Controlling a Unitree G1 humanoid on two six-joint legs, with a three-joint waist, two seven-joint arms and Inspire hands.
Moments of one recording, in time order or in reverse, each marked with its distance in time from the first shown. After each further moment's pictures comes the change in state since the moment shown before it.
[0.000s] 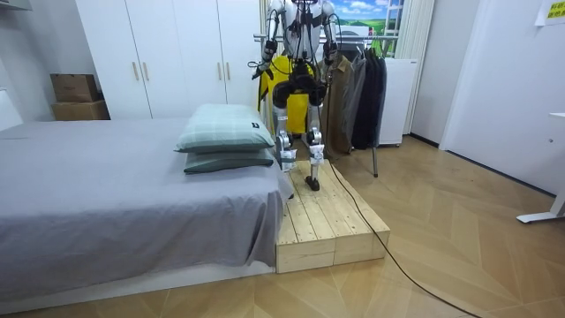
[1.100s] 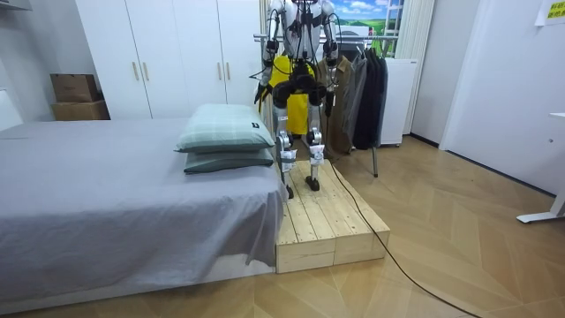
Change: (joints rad) left arm 0.022 -0.016 -0.043 0.450 -0.015 -0.072 -0.046; right arm 0.021 0.002 0.024 0.410 0.065 -0.011 0.165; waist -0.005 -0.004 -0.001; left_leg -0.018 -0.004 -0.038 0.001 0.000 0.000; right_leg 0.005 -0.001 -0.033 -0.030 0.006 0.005
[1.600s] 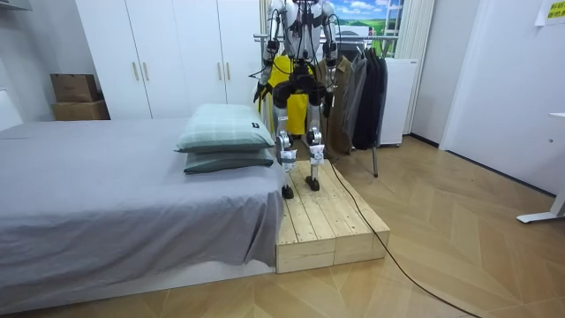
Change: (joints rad) left arm -0.013 -0.001 0.023 -0.050 0.012 0.015 -0.037; right arm -0.022 0.000 -0.003 0.044 -0.010 0.020 0.025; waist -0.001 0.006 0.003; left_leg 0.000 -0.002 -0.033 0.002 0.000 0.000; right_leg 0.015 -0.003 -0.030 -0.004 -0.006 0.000
